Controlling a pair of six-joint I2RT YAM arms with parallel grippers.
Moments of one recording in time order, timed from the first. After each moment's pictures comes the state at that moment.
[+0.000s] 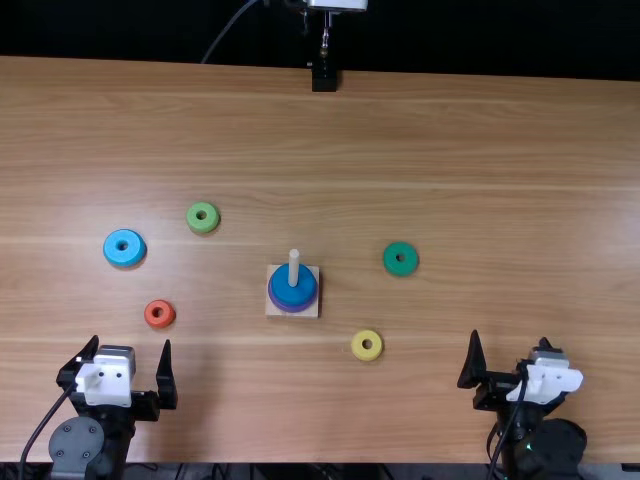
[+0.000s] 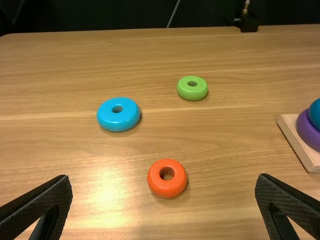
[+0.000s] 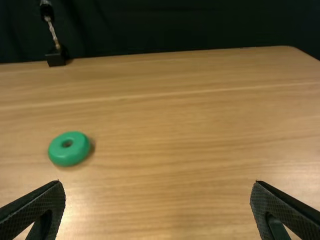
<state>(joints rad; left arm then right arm) -0.05 0.01 0.11 -0.41 -0.01 -0.02 -0.06 0.05 0.08 -0.22 0.02 0.00</state>
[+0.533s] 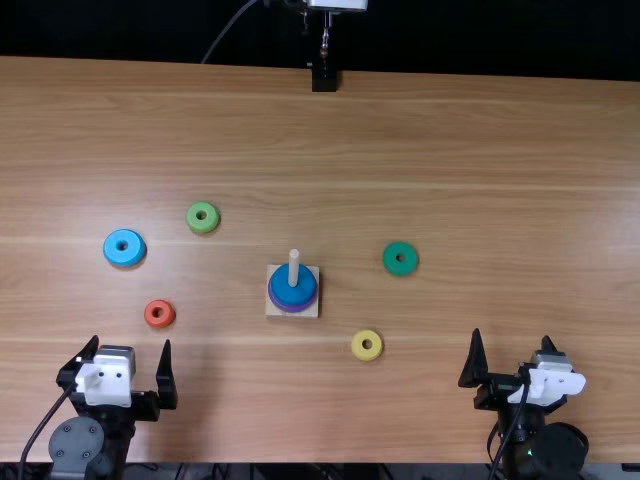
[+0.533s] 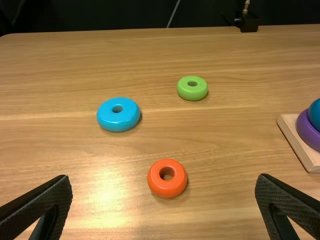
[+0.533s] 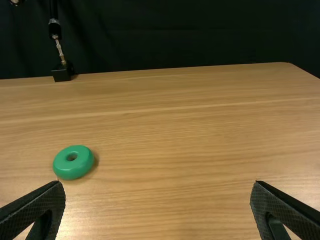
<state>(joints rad) -0.05 0.01 0.11 -0.41 -0.01 -0.01 -0.06 0.01 0.07 -0.24 0.02 0.00</state>
